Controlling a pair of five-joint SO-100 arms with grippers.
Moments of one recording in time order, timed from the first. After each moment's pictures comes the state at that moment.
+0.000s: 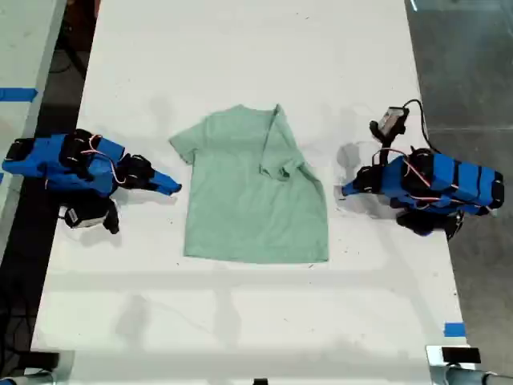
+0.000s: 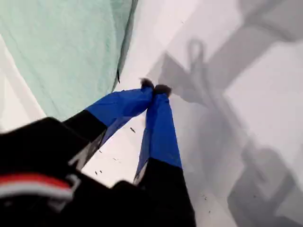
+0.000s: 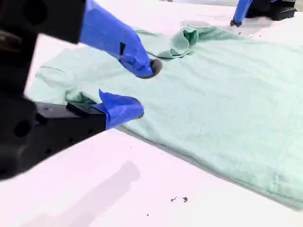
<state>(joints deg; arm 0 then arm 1) -1.5 206.1 183.3 60.4 -2.2 16.0 200.6 173.8 80.8 -16.6</state>
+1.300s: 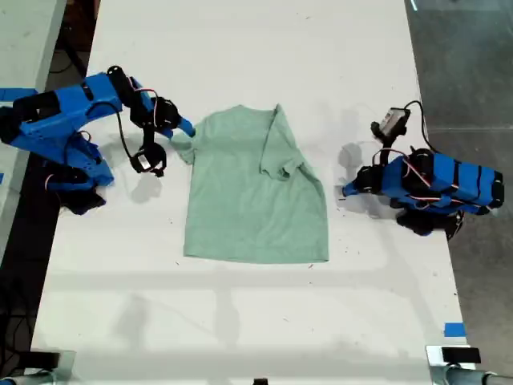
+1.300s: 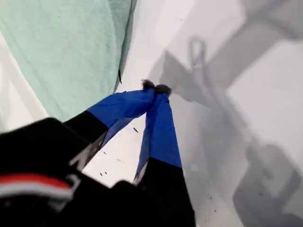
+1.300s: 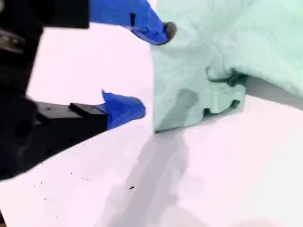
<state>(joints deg) -43.9 123.2 127.2 68.2 33.3 15.4 200.6 173.8 80.8 -13.9</state>
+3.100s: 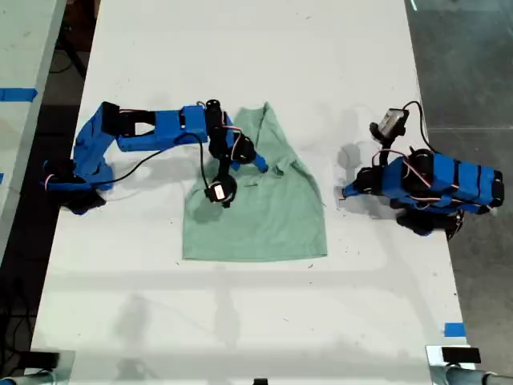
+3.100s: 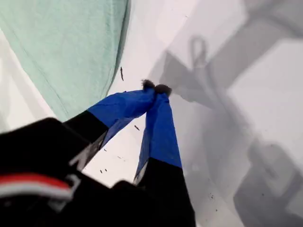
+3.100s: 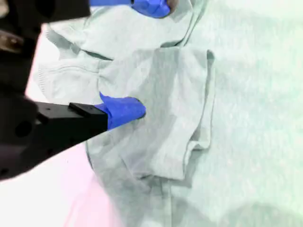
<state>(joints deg) -20.0 60.0 54.3 80.1 19.2 14.4 200.6 173.8 80.8 -13.9</state>
